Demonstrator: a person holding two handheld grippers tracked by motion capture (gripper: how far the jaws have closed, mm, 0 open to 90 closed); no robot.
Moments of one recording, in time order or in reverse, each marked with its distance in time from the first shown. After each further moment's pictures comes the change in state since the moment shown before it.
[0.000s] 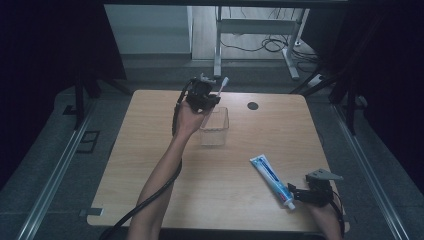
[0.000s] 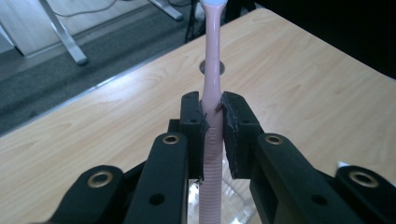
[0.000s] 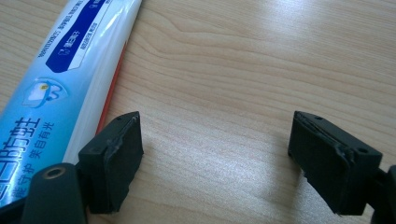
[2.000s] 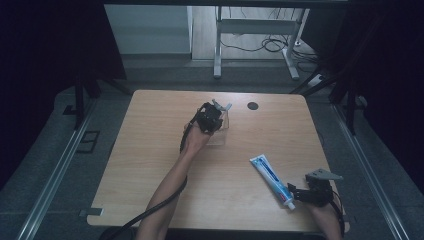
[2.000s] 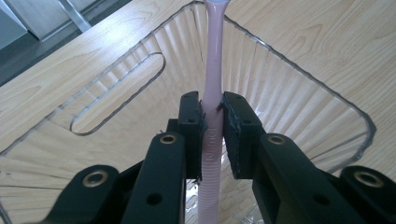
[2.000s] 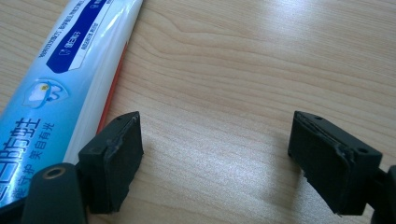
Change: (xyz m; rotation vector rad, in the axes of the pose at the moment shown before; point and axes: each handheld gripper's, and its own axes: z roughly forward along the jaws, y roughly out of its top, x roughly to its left) left arm -0.025 -0.062 0.071 0.132 0.093 0.127; right arm 0.000 0.000 0.000 0.001 0.005 -0.002
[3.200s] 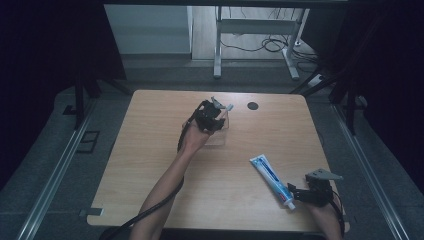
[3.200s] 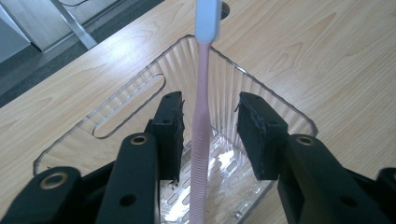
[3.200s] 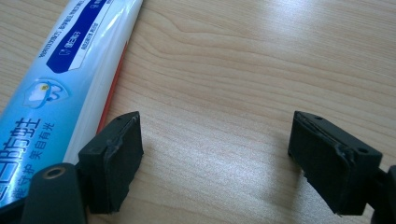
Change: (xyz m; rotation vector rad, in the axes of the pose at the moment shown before) left arm -0.002 0.007 -0.025 -0.041 -0.007 0.010; right arm 0.000 0.000 0.000 0.000 0.000 -0.001
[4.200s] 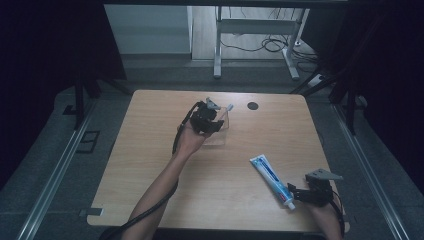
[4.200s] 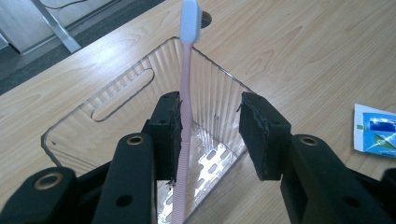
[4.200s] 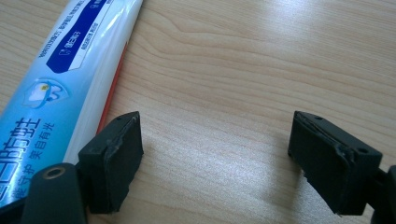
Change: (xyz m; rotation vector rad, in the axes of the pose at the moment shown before) left arm 0.001 -0.008 -0.026 -0.032 -0.072 -0.029; right arm 0.000 0.000 0.000 -0.001 -0.001 -0.001
